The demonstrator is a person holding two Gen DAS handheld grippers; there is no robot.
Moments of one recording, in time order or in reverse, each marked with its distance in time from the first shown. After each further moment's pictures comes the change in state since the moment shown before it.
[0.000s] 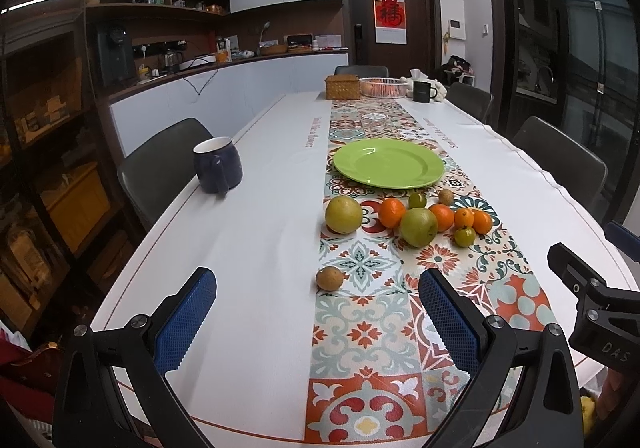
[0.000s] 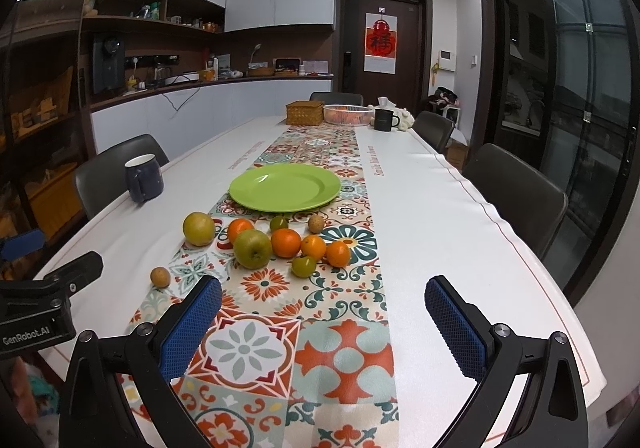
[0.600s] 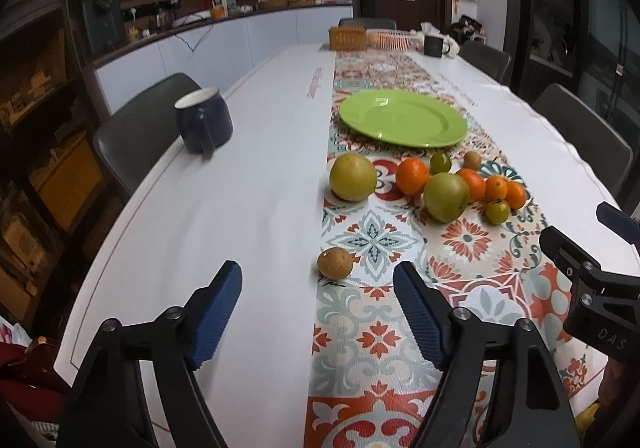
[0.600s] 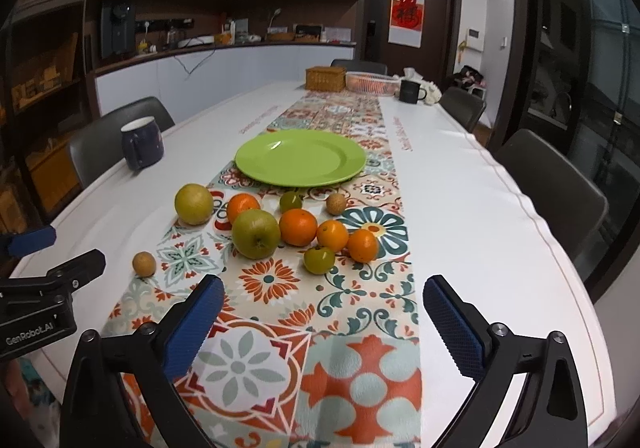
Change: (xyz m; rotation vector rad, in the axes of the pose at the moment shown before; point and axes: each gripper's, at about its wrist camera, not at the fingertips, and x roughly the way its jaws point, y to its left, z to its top) left arm 0.074 -0.003 -0.001 0.002 0.185 0.016; right arm 0.078 0.011 0.002 -0.062 0.134 0.053
